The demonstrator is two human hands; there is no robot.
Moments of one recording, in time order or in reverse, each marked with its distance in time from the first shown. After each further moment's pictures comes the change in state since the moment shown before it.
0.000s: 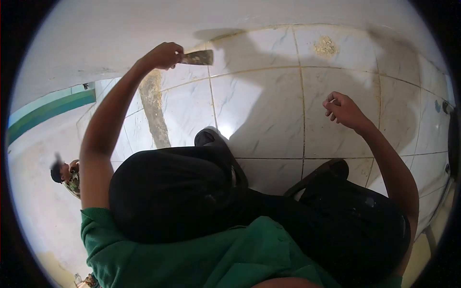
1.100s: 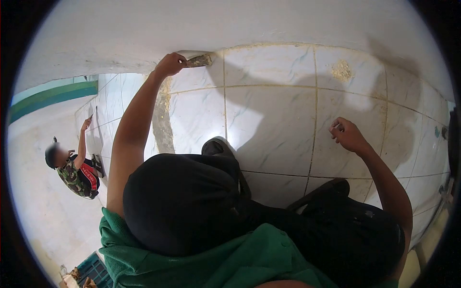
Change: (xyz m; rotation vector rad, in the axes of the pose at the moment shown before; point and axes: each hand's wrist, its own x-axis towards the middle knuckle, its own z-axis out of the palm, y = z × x) left_hand 0.041 -0.118 0.068 -0.181 0.192 -0.210; right_hand 0.022 0.011 0.015 -0.147 0.017 -0.056
